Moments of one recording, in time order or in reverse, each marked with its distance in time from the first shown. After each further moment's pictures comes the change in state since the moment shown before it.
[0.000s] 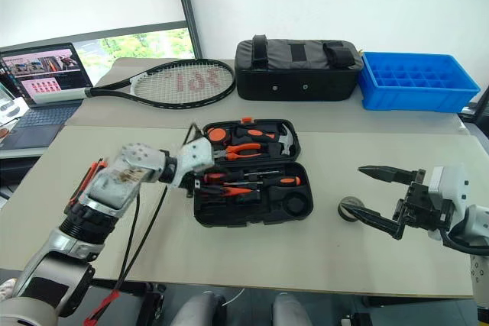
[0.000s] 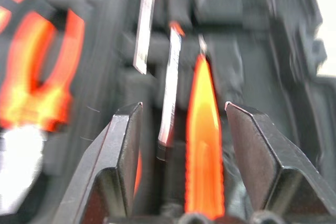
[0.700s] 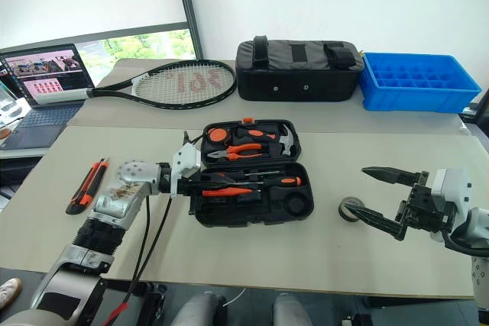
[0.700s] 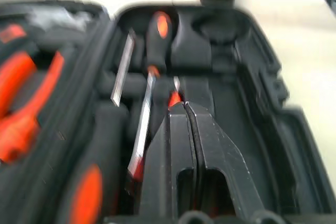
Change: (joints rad) left arm 0.128 -0.119 0.001 0.299 -0.038 -0.392 -0.086; right arm 0.009 0.002 -0.002 0.018 -0.001 -0.028 -0.001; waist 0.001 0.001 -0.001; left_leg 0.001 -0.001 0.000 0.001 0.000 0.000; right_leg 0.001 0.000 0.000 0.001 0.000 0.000
